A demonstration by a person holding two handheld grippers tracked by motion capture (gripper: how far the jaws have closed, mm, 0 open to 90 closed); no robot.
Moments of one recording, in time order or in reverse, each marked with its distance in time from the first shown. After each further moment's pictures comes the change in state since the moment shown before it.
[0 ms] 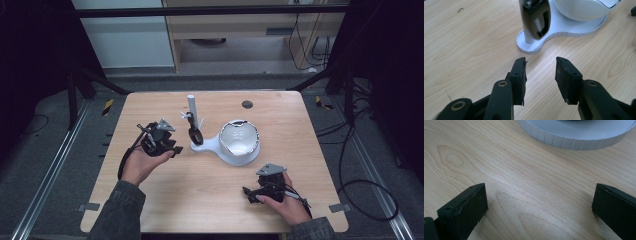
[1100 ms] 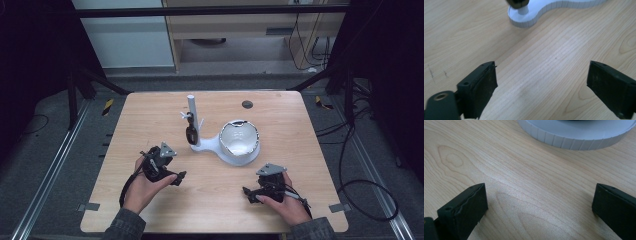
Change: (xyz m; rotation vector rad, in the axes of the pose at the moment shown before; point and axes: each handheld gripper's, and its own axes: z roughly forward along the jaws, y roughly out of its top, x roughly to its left) left arm -0.034 -0.058 0.022 0.005 0.078 -0.002; right arm 0.000 0.000 0.000 0.001 0.000 0.003
